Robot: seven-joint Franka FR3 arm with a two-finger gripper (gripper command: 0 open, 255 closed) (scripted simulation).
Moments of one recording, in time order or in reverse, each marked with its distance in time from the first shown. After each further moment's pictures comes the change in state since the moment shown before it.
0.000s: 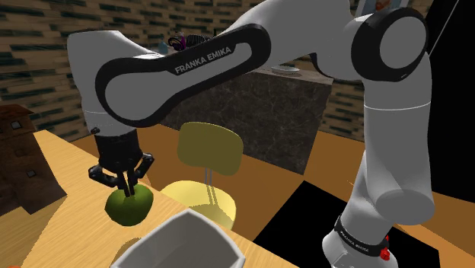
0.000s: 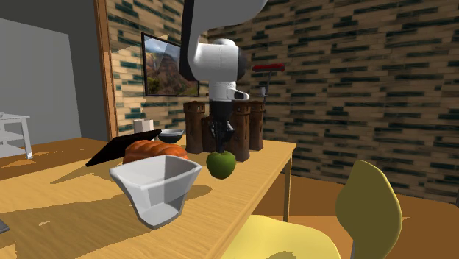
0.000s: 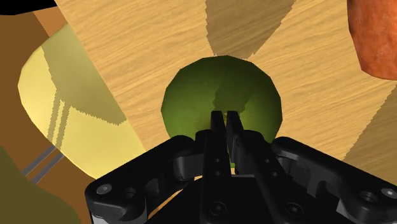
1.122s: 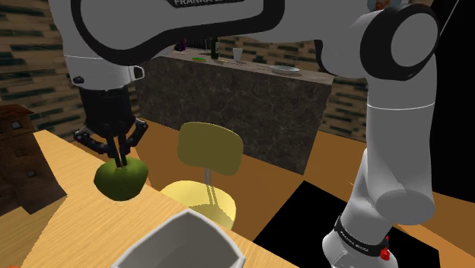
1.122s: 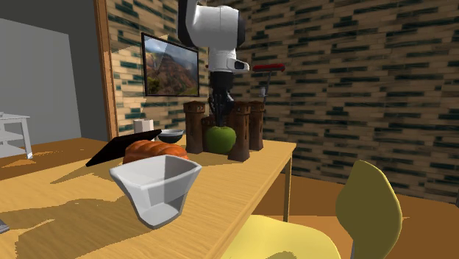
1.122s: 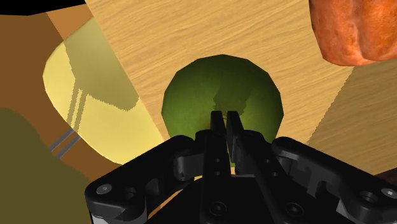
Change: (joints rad) arm 0.006 -0.031 0.012 0.192 0.021 -0.218 -0.011
